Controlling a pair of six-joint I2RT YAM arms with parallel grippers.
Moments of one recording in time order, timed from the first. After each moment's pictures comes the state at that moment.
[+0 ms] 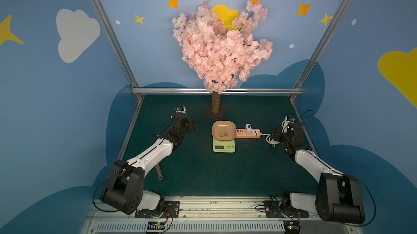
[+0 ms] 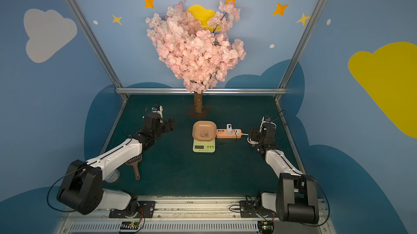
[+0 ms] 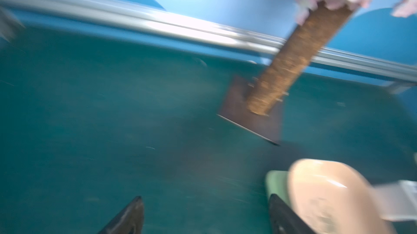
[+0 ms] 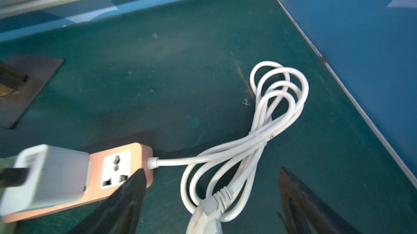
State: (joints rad) left arm -0.33 1.34 0.76 0.07 -0.25 -0.29; right arm -0.02 1.32 0.56 0.15 0.08 0.15
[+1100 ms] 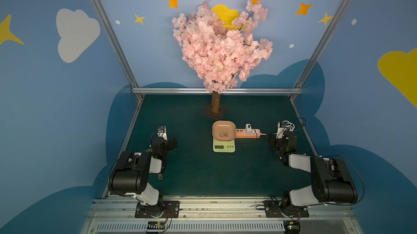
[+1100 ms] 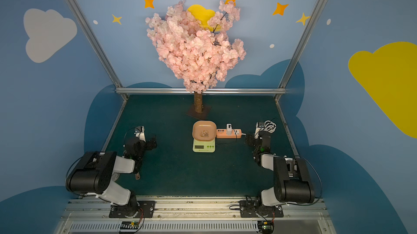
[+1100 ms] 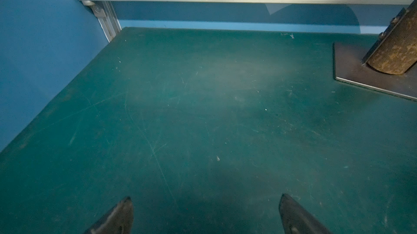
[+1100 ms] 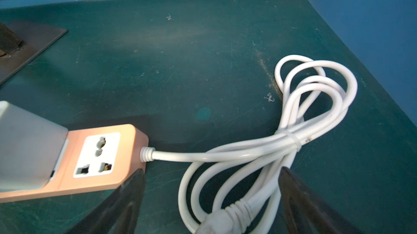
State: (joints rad) left arm 0.00 1.56 0.31 0.83 -0.09 -0.04; right arm 0.02 1.46 0.41 0.54 0.02 0.04
